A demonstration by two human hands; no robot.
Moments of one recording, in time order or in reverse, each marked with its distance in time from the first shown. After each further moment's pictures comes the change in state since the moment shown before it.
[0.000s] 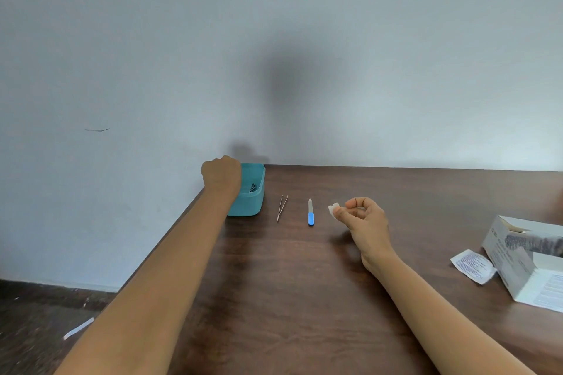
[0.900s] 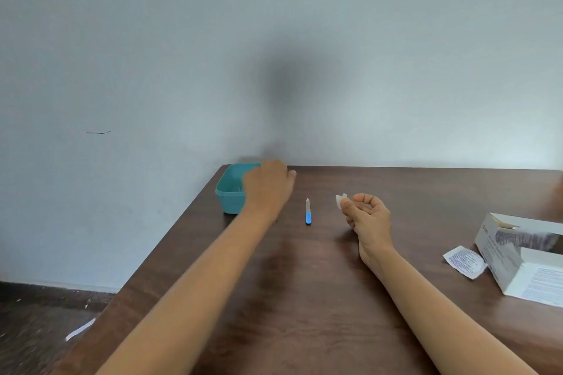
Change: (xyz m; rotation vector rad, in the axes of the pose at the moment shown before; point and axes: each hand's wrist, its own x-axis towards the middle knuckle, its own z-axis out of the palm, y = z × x) left_hand -0.046 0.067 -0.029 -0.555 0.296 0.059; right_hand 0.004 -0.004 -0.007 0.256 0.080 0.107
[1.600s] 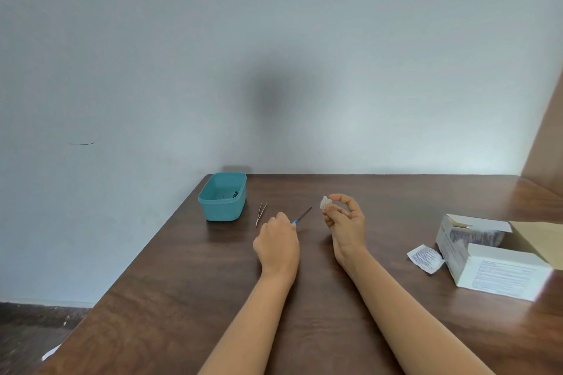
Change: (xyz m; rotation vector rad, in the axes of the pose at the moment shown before) left_hand -0.086 0.051 0.039 -0.182 -0.069 -0.192; right_hand -0.006 -0.005 -0.004 0.234 -0.033 -0.012
